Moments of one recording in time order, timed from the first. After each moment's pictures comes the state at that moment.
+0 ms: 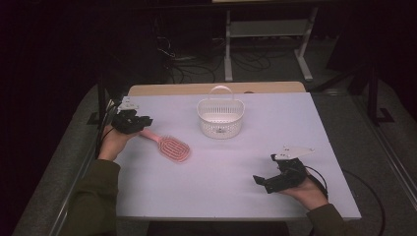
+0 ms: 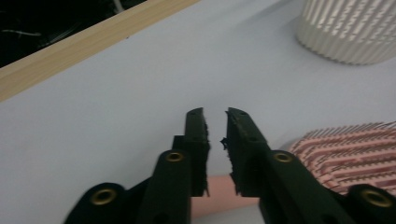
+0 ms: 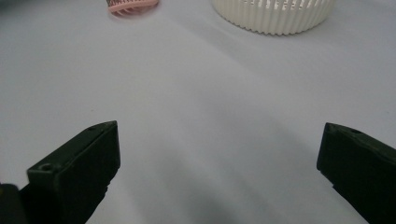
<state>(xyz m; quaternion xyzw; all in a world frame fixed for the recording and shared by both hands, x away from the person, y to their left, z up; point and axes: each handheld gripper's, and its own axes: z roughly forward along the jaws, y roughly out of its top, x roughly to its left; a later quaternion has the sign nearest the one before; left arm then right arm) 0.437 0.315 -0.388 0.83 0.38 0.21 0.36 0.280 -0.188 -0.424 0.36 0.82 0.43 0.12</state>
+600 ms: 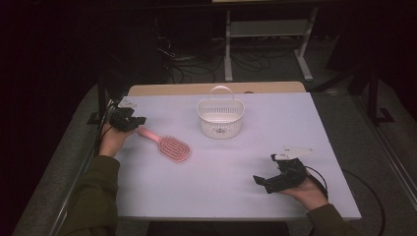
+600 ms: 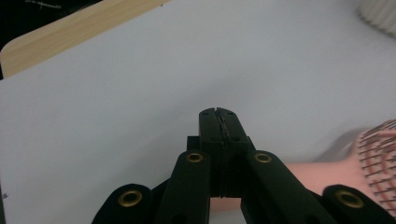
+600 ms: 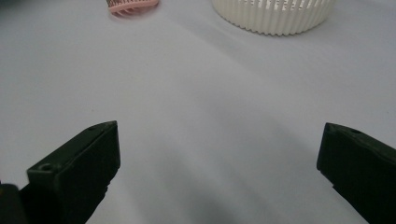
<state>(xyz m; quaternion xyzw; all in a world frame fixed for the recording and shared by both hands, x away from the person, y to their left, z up) 0.456 0.331 -0.405 0.83 0.41 0.21 0.32 0.279 -0.188 -0.424 0.36 0.82 0.43 0.12</state>
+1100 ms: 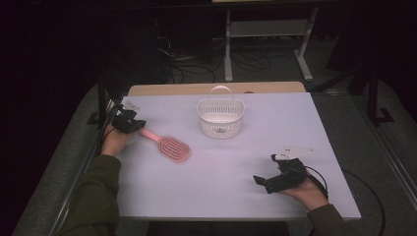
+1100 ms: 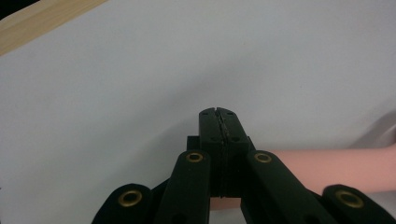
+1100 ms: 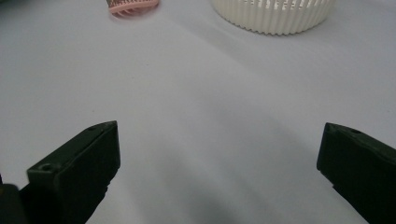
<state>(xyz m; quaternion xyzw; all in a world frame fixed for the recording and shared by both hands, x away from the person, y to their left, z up) 0.464 0.331 -0.421 0.84 0.41 0.21 0.28 0.279 -0.188 -0.424 0.36 0.82 0.43 0.11</state>
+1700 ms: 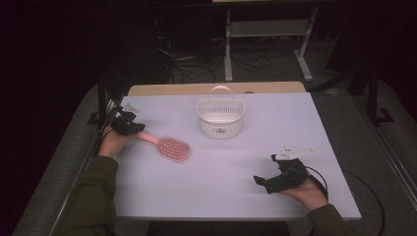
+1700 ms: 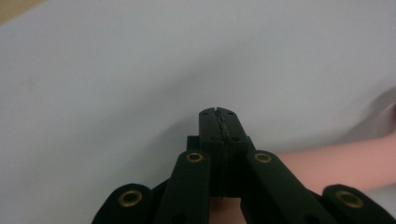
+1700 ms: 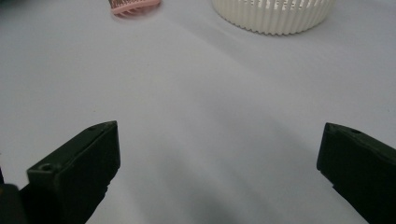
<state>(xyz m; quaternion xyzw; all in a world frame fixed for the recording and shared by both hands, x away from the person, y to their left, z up) 0.461 0.336 -0.428 0.86 0.40 0.19 0.26 0.278 -0.188 -0.424 0.36 0.82 0.43 0.11</state>
